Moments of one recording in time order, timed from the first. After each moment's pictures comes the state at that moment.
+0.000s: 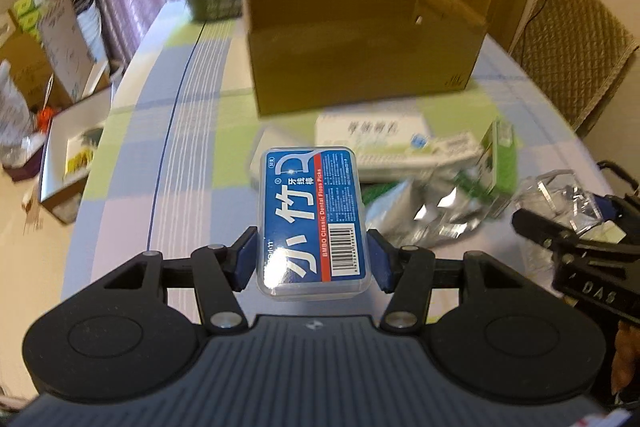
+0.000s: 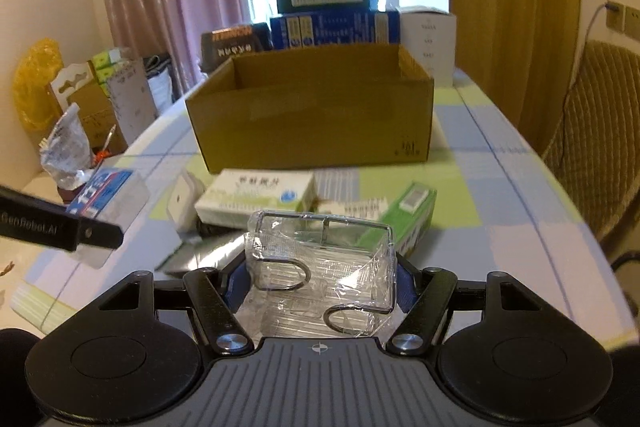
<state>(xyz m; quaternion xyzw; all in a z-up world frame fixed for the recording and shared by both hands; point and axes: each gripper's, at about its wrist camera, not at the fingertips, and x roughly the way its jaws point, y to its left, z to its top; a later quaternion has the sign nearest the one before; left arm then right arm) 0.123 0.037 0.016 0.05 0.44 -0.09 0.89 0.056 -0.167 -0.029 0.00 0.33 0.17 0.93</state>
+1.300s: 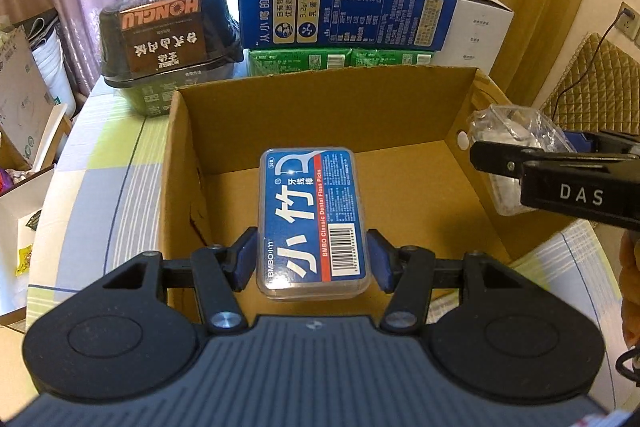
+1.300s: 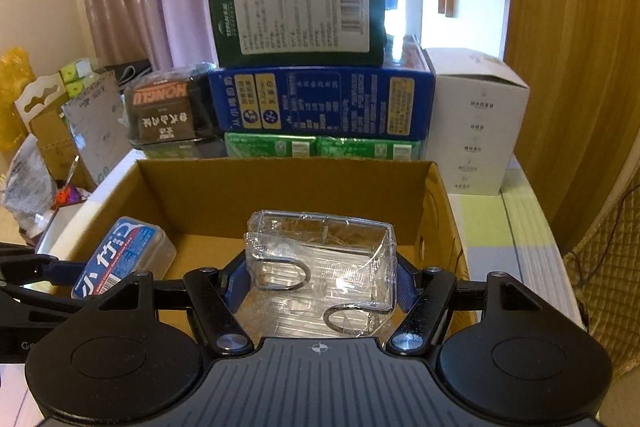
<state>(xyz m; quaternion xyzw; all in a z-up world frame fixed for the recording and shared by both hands) 0.408 -0.004 0.004 0.02 0.43 -0.10 0.90 0.385 -0.140 0.000 -0.03 0.34 0.19 0.92</state>
